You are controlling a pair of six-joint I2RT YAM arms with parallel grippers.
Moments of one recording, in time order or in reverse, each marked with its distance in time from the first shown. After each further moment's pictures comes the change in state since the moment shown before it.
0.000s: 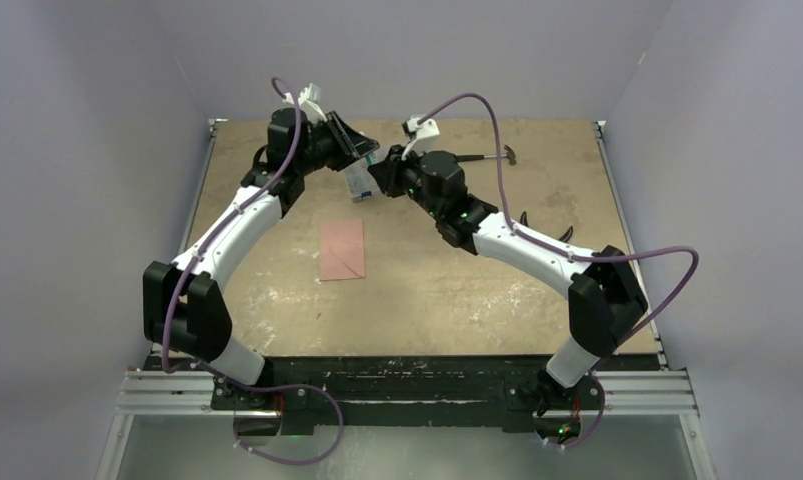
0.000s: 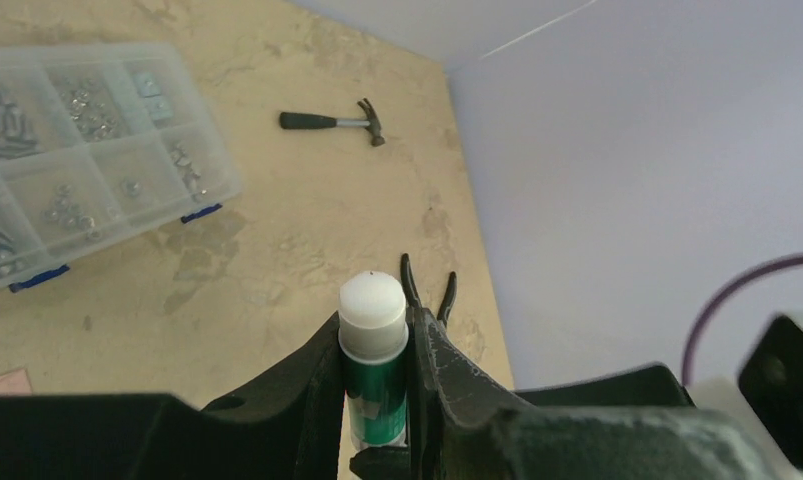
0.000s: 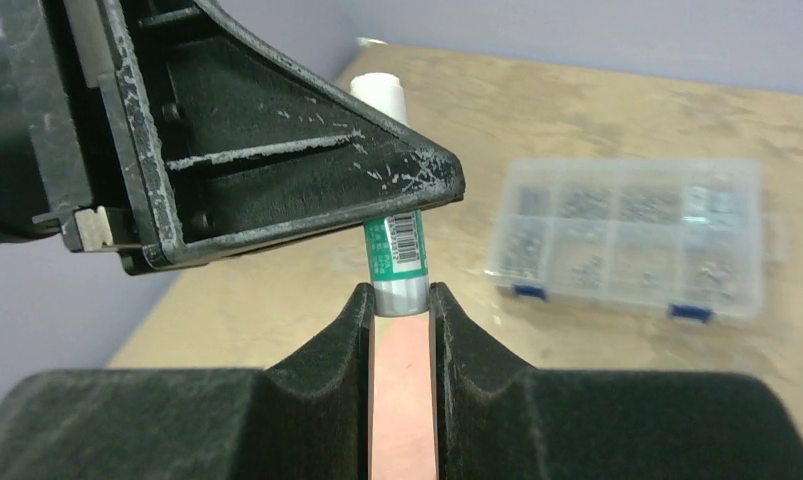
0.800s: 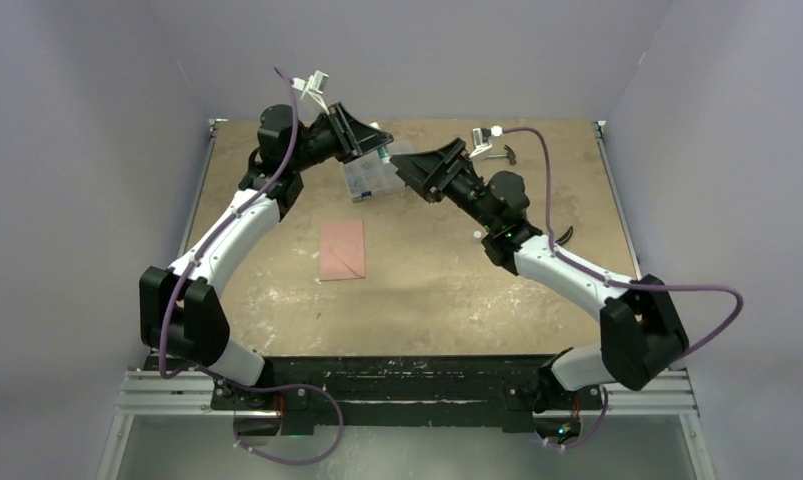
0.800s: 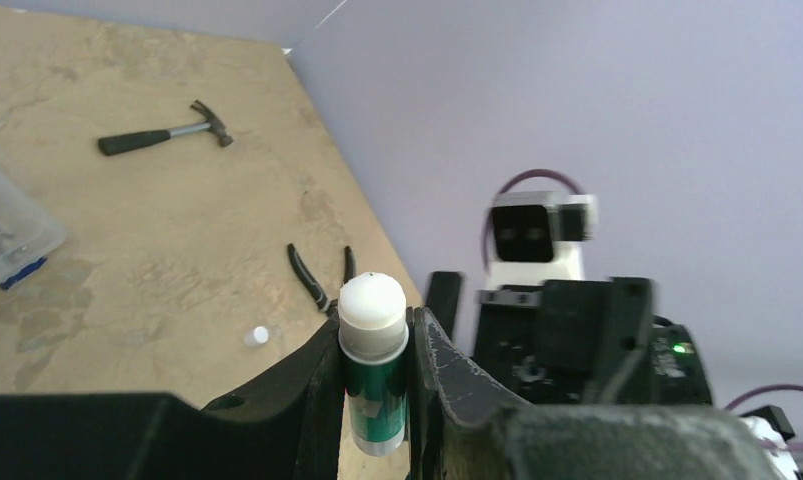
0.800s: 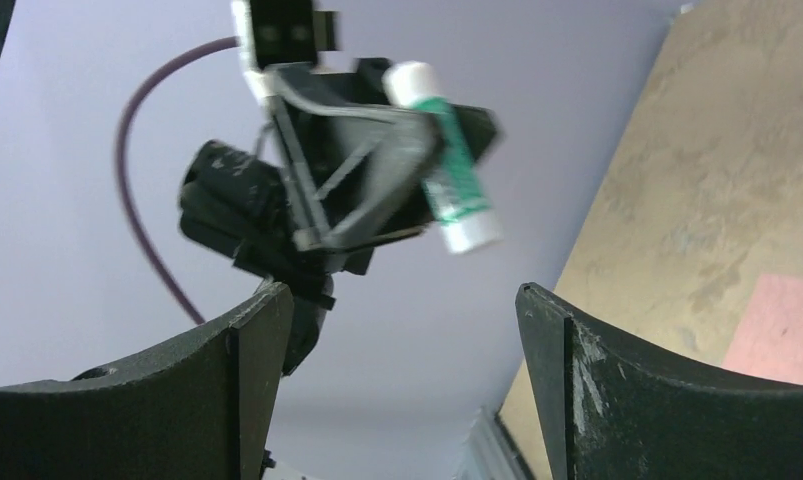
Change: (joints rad) left arm -0.003 -0.008 0.006 0.172 0.230 -0.042; right arm -0.148 -0.247 -0.320 0.389 -0.306 0.824
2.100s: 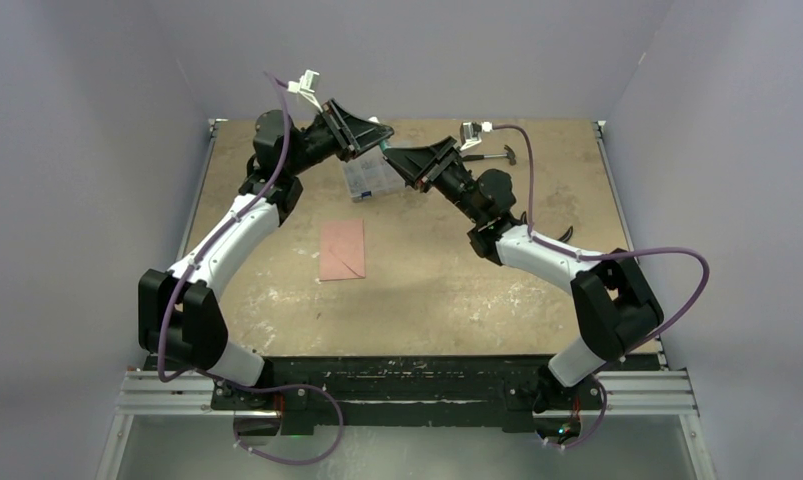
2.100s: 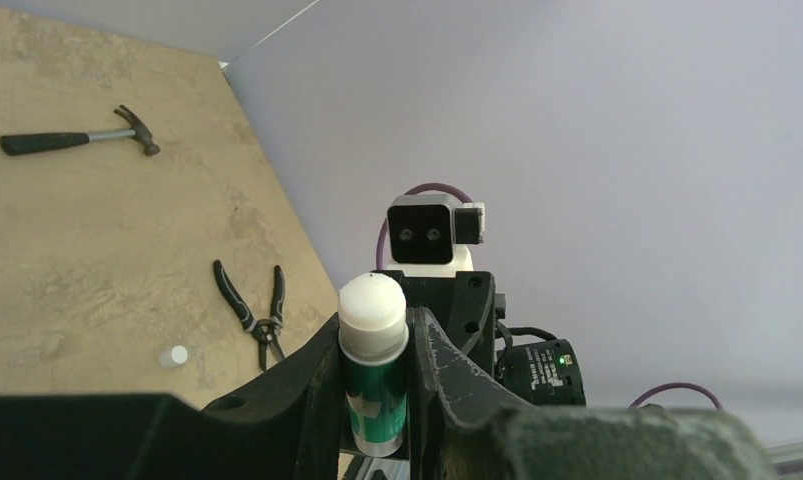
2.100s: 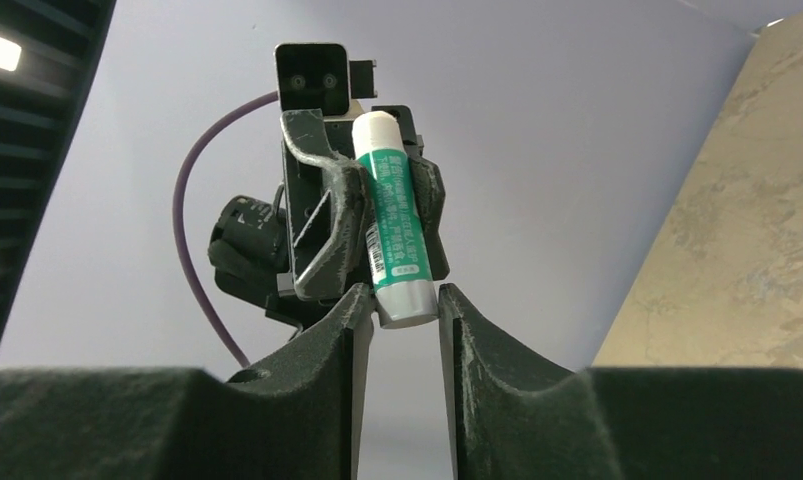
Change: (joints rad) left arm 0.000 -0.022 -0.056 0.205 0.021 -0.224; right arm 0.008 0.193 0.048 0.244 0.002 0.164
